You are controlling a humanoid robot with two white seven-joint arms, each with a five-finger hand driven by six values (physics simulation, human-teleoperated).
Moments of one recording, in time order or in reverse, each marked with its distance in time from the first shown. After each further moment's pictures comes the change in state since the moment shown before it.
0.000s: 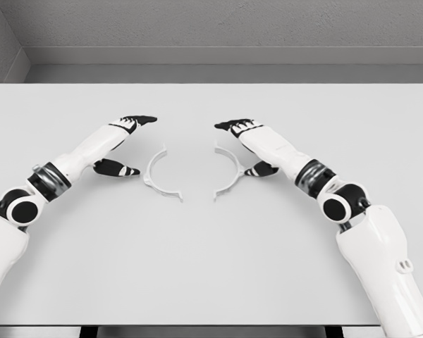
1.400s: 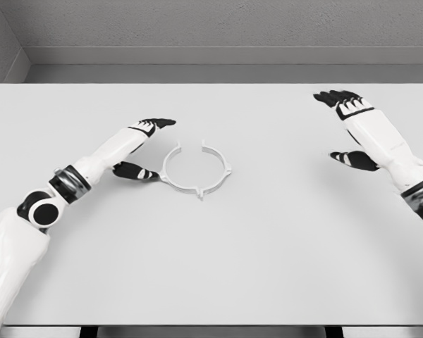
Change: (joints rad) left arm 0.002 -0.075 0.003 -0.001 -0.037 0.000 0.000; right arm 0.265 -0.121 -0.488 -0.338 -0.115 -0.176 0.047
